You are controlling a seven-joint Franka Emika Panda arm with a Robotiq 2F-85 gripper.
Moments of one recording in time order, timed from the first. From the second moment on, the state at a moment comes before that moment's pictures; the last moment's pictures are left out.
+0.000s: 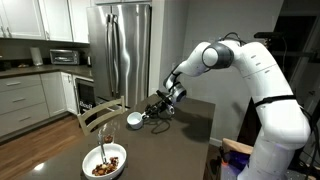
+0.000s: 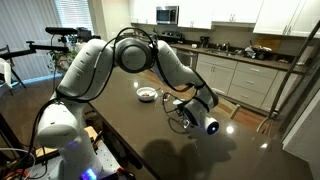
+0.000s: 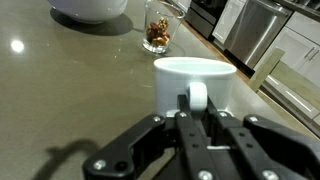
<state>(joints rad) -0.31 0.66 -0.21 -1.90 1.47 1.74 0.35</state>
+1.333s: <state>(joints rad) -0.30 0.65 -0.23 -1.89 1.50 1.83 0.31</state>
